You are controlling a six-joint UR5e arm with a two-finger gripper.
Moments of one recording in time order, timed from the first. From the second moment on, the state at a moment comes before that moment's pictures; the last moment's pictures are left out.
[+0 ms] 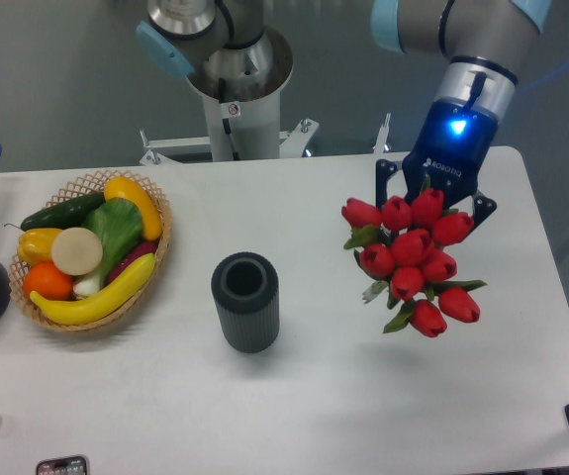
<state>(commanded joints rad) 2.86 -1.75 -1.70 -0.84 0.73 1.14</state>
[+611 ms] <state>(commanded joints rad) 2.77 -1.76 -1.74 -0.86 1.13 1.27</state>
